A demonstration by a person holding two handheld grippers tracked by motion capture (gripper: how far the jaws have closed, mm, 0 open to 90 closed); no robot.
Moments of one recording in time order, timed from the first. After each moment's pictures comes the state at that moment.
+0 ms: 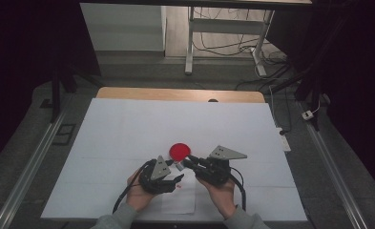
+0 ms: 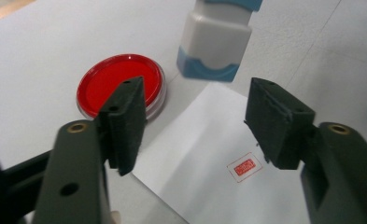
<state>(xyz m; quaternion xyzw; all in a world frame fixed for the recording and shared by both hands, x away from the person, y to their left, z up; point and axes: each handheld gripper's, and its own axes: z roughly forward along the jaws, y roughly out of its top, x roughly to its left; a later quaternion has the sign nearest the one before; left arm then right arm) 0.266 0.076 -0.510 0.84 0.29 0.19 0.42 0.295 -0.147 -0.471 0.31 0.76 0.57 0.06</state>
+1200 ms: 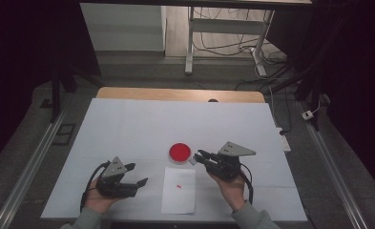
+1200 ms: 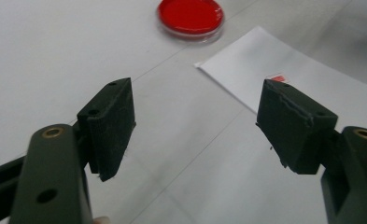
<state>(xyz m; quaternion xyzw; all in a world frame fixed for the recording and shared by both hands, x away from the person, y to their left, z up) 0.237 0.186 -0.503 0.81 0.38 0.14 0.42 0.310 -0.174 -0.469 0.30 0.77 0.54 0.12</state>
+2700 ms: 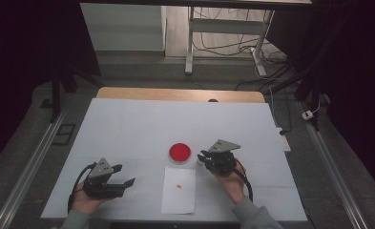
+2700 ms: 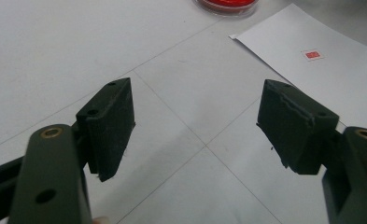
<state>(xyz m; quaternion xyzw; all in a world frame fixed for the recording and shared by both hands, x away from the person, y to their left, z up) 0.235 0.216 -0.514 0.81 0.41 0.14 0.41 0.341 -0.167 -0.500 0.29 0.85 0.41 0.17</state>
